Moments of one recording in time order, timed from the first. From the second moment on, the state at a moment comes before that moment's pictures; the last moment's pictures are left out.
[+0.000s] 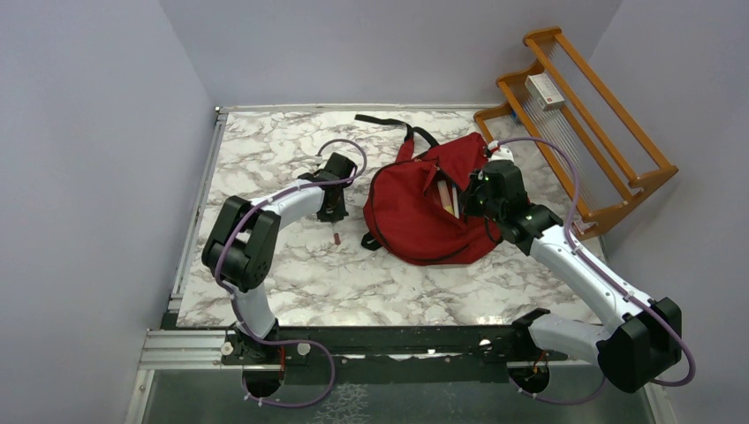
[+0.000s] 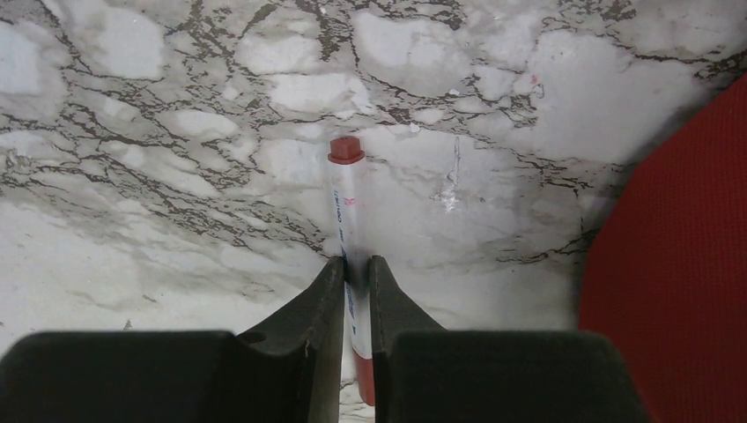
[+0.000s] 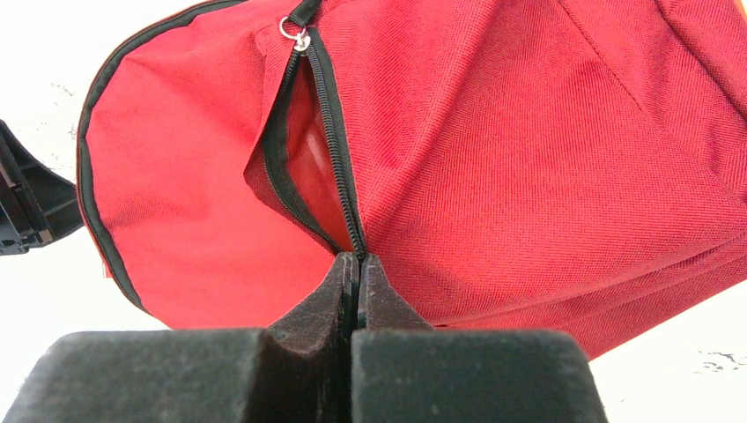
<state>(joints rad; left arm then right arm) -0.46 1.79 1.13 -0.49 -0.22 -0.56 0.47 1.13 0.88 -0.34 0.20 0.43</state>
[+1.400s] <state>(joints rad) -0.45 1.44 1.14 -0.26 0.08 -0.40 0.47 1.12 0.88 -0.34 0.20 0.43</state>
